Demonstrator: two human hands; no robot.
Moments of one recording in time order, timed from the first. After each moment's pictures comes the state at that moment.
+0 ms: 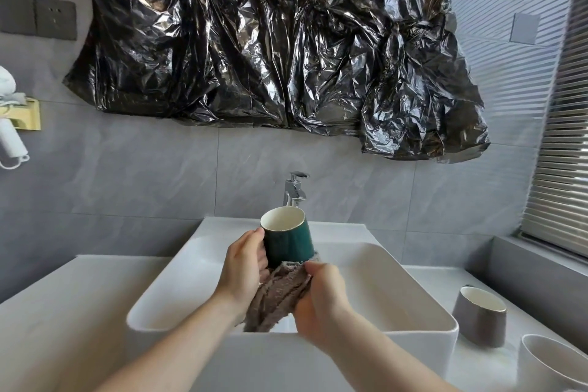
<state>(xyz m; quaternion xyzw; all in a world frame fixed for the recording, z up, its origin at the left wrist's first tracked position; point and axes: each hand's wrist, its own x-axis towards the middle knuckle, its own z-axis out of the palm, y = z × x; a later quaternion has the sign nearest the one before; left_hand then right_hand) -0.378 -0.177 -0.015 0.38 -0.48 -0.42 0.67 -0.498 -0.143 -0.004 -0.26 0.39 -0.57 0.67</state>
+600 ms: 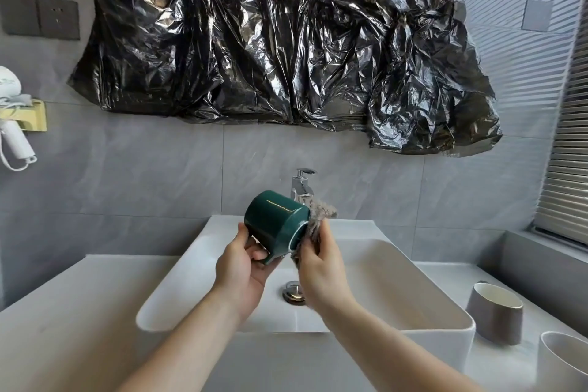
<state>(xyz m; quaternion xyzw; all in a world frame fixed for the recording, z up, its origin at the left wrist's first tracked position) -0.368 -0.182 -0.009 0.26 -0.23 -0.60 0.72 -0.493 -0.161 -0.004 -0.62 0.41 -0.60 0.30</state>
